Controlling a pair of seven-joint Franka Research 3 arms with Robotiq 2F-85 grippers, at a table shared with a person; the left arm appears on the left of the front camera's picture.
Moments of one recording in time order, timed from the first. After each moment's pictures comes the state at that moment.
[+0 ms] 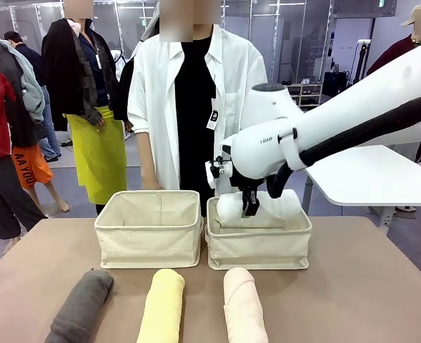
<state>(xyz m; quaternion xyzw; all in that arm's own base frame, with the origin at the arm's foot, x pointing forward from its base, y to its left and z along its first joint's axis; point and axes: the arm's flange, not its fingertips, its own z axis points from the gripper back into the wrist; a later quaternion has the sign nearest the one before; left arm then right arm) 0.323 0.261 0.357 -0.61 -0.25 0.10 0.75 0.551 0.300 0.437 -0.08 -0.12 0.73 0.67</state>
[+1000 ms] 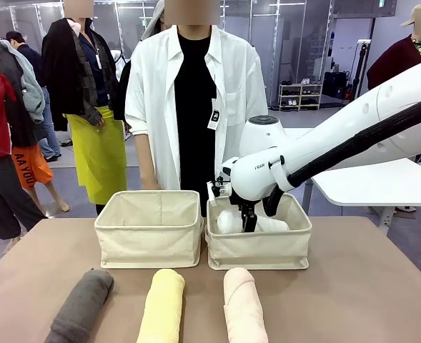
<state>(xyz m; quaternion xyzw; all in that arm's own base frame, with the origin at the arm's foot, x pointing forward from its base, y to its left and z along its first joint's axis) 0.323 0.261 0.357 -0.61 -0.25 0.10 0.75 0.585 0.298 0.383 -0.07 -0.11 0.72 0.68</state>
